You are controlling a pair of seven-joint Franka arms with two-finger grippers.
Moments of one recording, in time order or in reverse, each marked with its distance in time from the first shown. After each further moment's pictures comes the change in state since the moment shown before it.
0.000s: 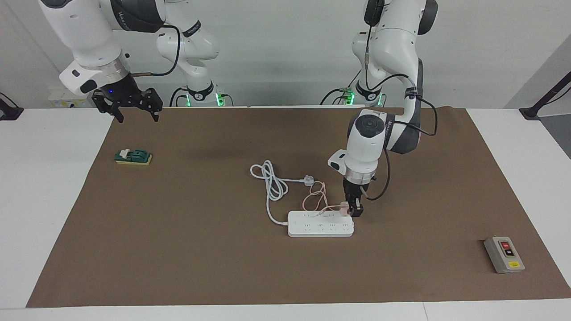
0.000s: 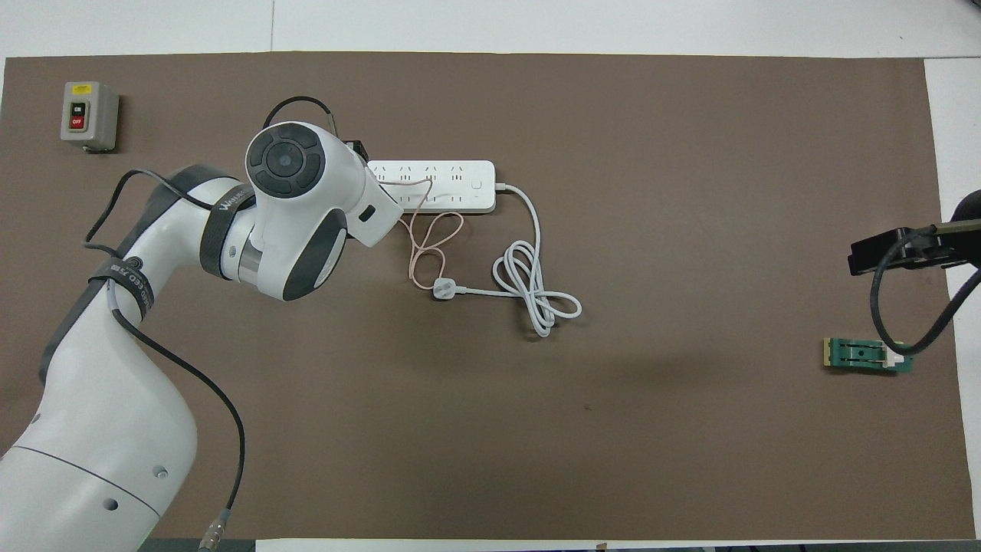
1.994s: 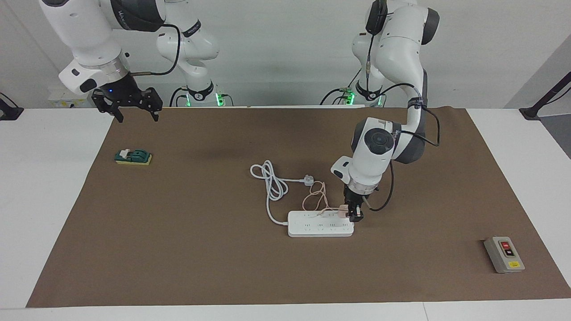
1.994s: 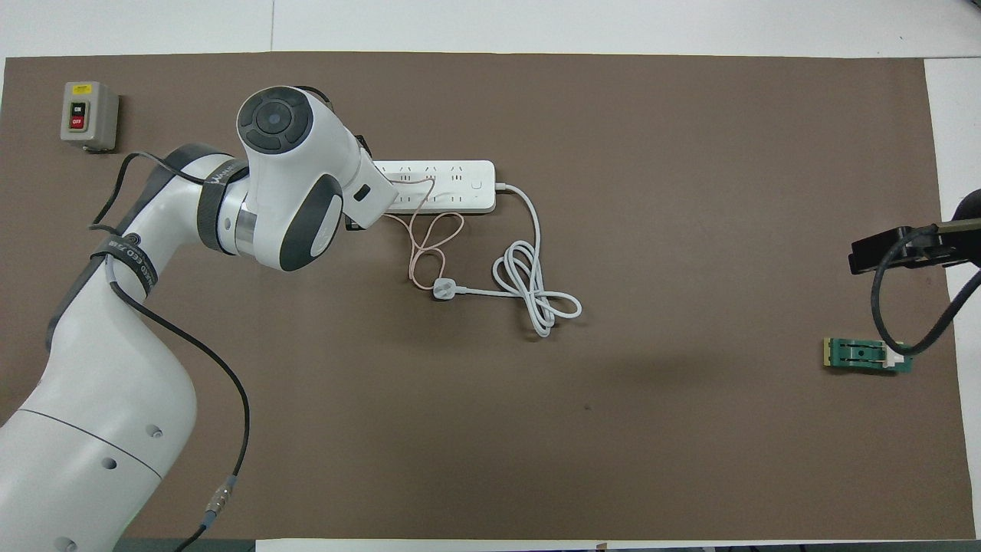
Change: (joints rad) left arm 0.078 0.088 -0.070 0.135 -0.070 -0.138 0.073; right arm 0.000 0.000 0.001 0.005 0.000 0.000 0.000
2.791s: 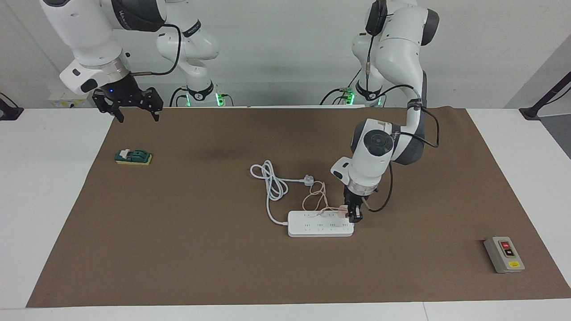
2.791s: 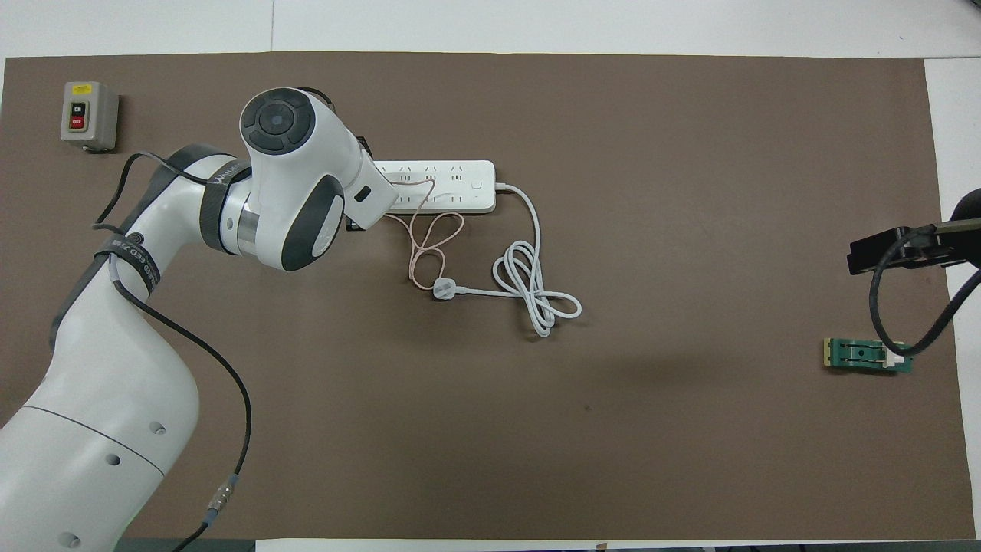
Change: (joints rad) left arm 0.000 0.007 -0.001 0.000 0.003 0.002 0.010; right arm 0.001 0.000 0.002 0.000 0.000 0.000 0.000
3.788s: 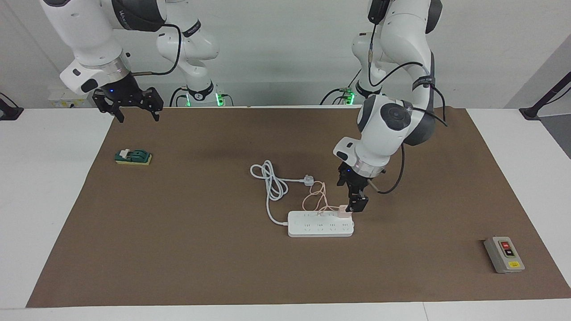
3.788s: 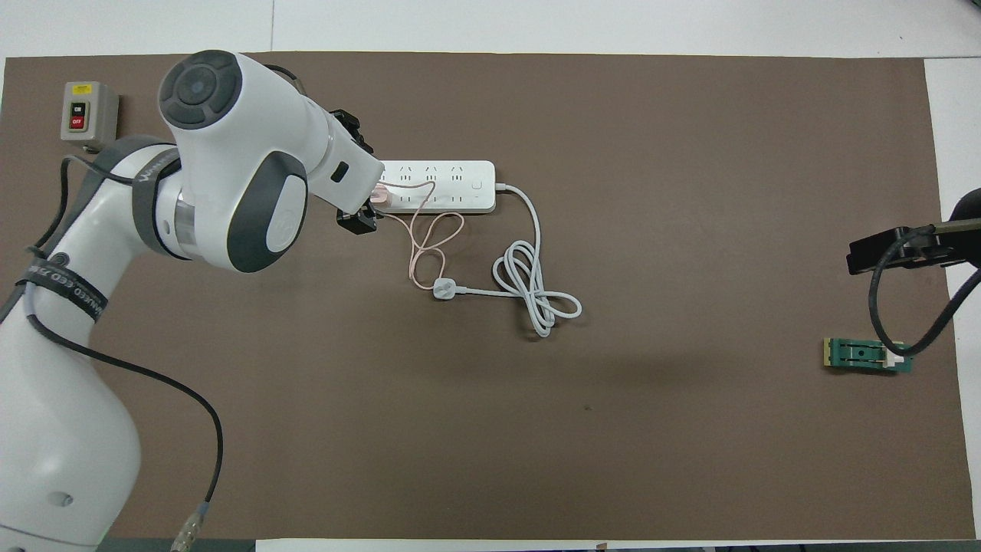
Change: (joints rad) left arm 0.019 -0.154 -0.011 0.027 -0.178 -0.133 -0.093; right arm 0.000 0.000 0.001 0.000 0.000 -0.001 0.000
